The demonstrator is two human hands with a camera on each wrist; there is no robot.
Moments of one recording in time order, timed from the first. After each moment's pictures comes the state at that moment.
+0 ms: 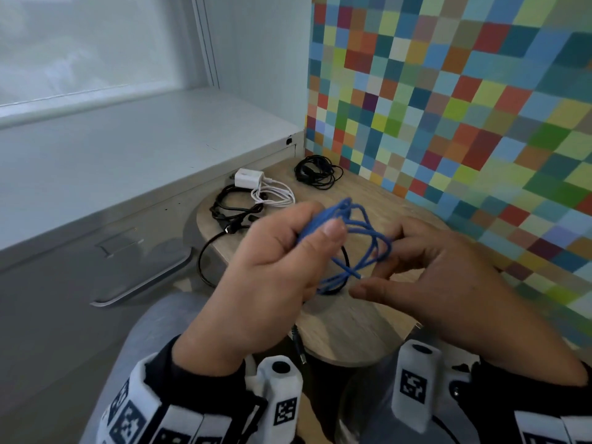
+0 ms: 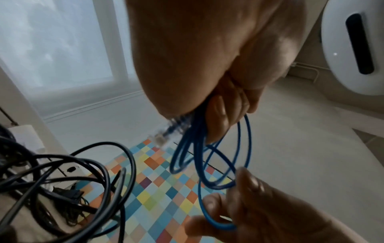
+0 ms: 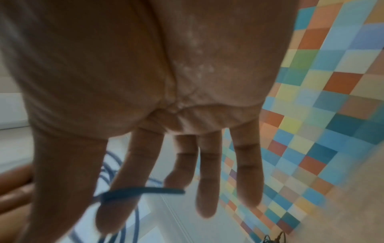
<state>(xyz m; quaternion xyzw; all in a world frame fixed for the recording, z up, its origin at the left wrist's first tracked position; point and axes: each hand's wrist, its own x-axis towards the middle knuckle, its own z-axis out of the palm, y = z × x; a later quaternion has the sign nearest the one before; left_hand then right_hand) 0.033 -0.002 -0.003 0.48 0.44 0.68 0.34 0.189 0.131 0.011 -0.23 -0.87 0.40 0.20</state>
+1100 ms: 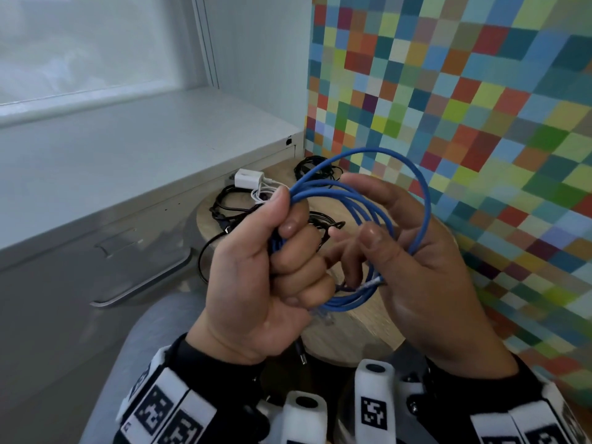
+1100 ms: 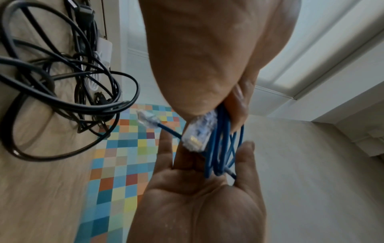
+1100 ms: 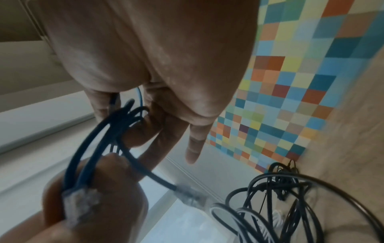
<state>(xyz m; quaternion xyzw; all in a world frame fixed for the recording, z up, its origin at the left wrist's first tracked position) 0.031 0.000 -0.002 0.27 0.18 0.75 0.57 0.157 0.105 -0.001 -0.05 -0.68 0.64 0.36</state>
